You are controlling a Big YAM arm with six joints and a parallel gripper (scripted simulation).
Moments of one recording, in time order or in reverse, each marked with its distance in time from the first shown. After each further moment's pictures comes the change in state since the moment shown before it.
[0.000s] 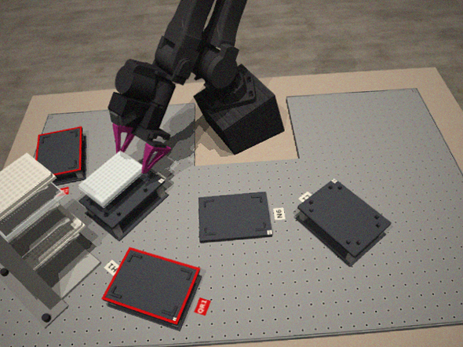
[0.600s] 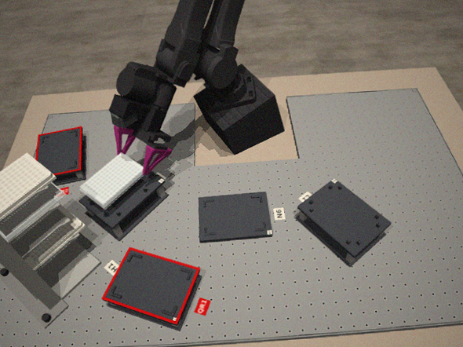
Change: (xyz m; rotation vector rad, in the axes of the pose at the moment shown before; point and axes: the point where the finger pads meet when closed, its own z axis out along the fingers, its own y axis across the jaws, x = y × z) arm 0.005 0.000 0.004 0.000 -0.001 -0.001
